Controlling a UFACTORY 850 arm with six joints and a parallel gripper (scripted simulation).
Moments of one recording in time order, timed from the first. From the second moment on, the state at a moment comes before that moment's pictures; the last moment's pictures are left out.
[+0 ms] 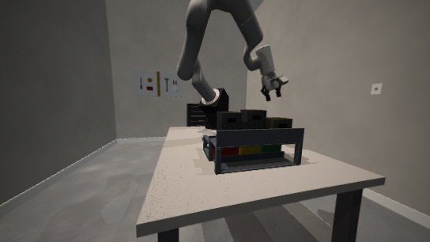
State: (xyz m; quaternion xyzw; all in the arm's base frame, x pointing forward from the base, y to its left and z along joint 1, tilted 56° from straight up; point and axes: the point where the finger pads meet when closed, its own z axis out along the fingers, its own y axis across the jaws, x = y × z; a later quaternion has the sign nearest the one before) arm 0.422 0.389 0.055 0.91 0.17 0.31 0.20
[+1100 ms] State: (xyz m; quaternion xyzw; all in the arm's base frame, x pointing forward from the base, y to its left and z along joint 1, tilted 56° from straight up) arm 0.359 0.457 0.059 0.83 0.35 0.26 0.34
